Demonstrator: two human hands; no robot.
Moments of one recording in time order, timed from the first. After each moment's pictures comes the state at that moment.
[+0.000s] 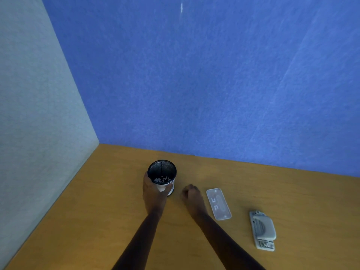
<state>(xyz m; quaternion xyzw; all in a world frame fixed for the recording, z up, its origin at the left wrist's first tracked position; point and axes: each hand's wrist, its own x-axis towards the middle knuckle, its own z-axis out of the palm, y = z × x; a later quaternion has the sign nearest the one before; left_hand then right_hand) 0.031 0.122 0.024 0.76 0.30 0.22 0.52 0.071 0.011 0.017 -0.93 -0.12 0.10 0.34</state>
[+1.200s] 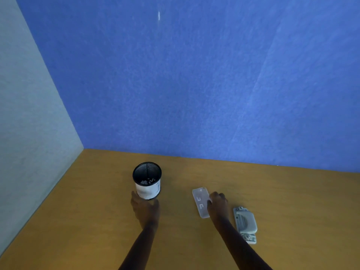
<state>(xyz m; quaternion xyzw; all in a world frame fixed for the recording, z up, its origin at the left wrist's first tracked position) 0.013 0.087 0.014 0.71 0.41 0.18 0.54 0.075 -0.092 0.021 -0.98 0.03 0.08 0.20</state>
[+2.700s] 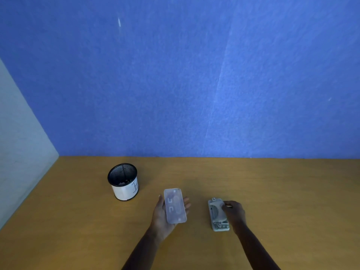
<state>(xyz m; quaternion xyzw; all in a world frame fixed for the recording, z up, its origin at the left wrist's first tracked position) 0.010 -0.003 0.028 0.29 0.22 -0.15 0.92 0.052 -0.211 0.026 -0.86 0.22 0.07 0.45</state>
